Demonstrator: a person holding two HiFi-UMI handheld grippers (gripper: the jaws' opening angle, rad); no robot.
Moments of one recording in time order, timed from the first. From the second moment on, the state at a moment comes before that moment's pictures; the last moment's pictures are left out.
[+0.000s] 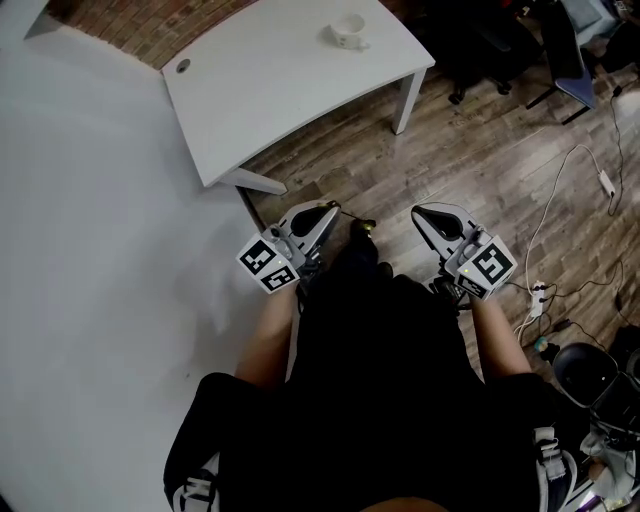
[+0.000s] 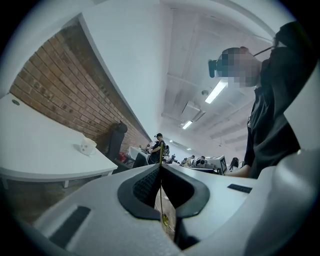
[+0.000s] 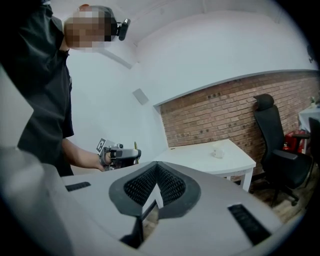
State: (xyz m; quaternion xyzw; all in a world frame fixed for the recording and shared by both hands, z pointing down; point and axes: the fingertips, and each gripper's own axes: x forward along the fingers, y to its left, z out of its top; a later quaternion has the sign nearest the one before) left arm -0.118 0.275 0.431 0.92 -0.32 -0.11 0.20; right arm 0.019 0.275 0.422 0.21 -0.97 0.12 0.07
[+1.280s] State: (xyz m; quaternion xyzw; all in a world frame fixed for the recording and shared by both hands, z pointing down) left arm -0.092 -0.023 0.432 0.91 -0.36 -0.11 0.19; right arm 0.107 -0.029 0.422 0.25 -0.96 0.12 0.06
